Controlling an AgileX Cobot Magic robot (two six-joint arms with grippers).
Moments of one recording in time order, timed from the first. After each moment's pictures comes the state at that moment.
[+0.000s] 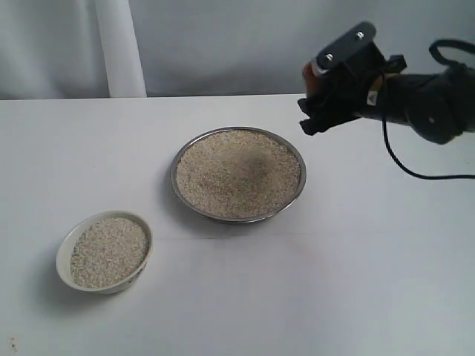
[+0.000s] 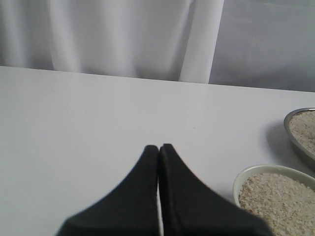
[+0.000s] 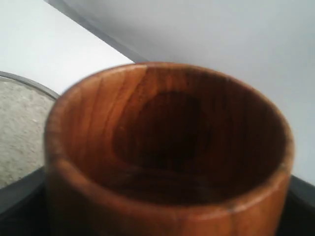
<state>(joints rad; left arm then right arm) 0.04 0.00 0.00 0.20 0.29 -0.27 0.28 1.85 -1.12 -0.37 -0.17 -0.09</state>
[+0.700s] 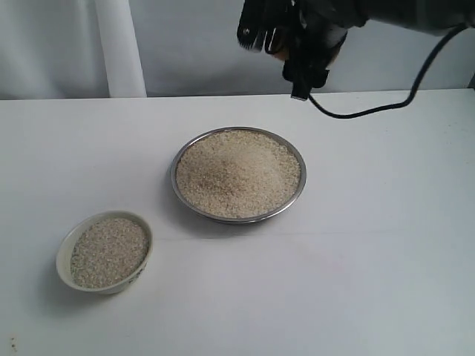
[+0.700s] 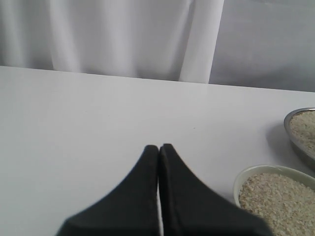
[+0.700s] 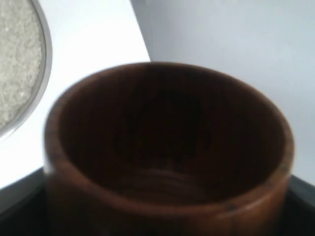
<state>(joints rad) 0.04 0.00 0.00 0.20 0.29 -0.27 0.56 1.95 -1.74 -0.70 0.83 -0.40</state>
